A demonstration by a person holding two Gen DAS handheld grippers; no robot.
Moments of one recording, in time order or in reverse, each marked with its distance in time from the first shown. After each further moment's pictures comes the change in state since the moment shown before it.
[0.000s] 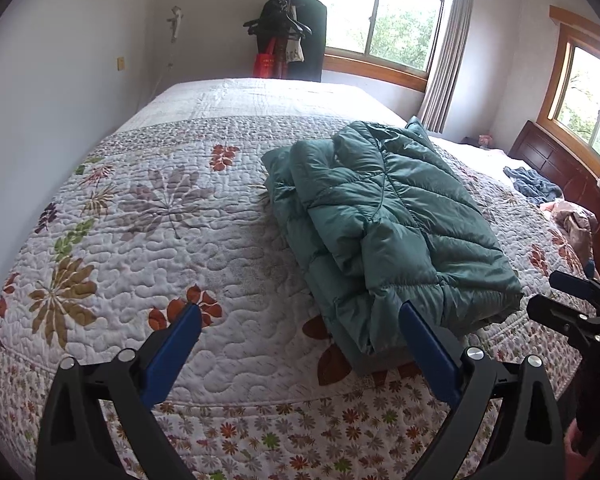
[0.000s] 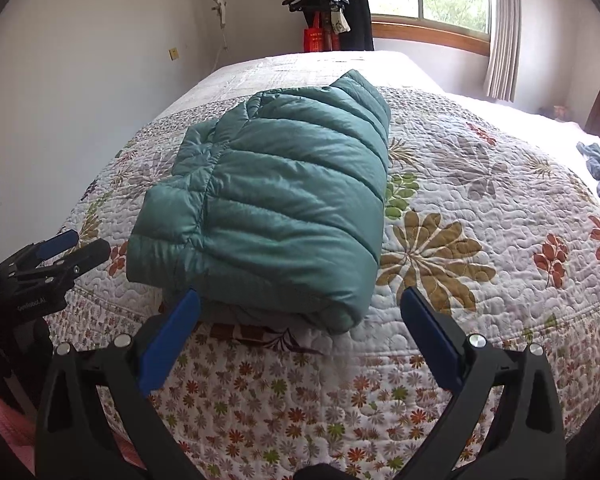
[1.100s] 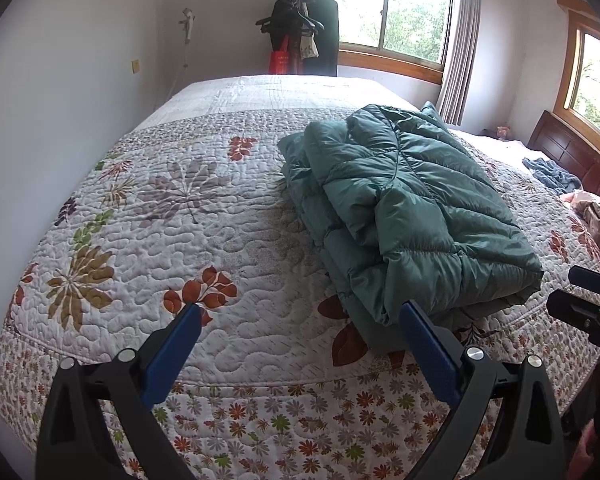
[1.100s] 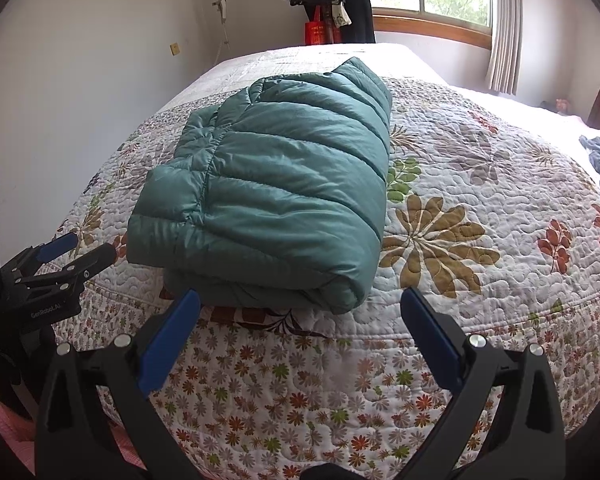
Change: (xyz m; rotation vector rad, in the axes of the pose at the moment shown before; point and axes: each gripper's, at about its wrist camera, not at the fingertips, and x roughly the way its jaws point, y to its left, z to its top) left arm 0.002 -0.005 -0.016 0.017 0.019 0.082; right arm 0.003 -0.002 -0.012 0.002 0.021 0.013
